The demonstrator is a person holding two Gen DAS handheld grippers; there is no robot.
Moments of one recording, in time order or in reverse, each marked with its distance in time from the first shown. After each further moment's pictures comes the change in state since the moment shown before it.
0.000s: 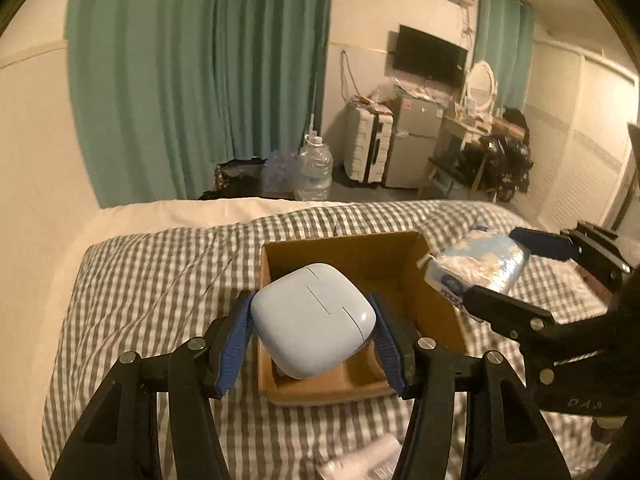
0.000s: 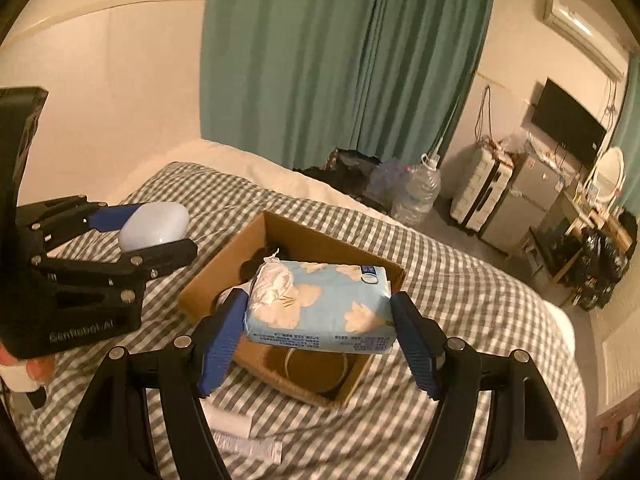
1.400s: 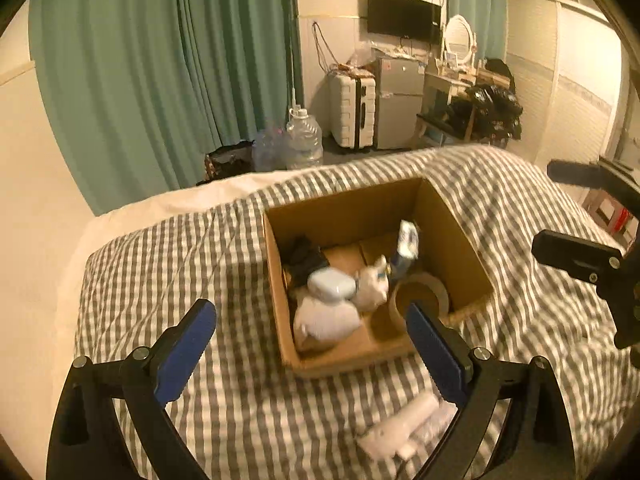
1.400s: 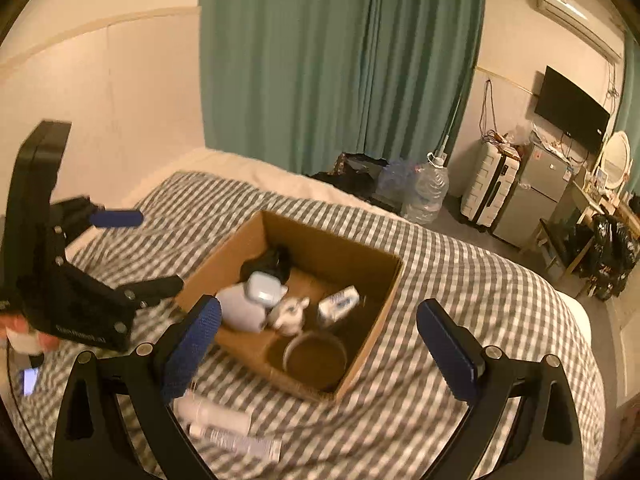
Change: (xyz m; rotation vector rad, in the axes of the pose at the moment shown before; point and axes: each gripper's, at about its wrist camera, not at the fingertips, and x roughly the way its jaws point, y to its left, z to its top) left arm 0.003 -0.003 -0.035 0.138 0.098 0.007; right arm -0.022 -0.019 -0.034 0.027 -0.034 0.047
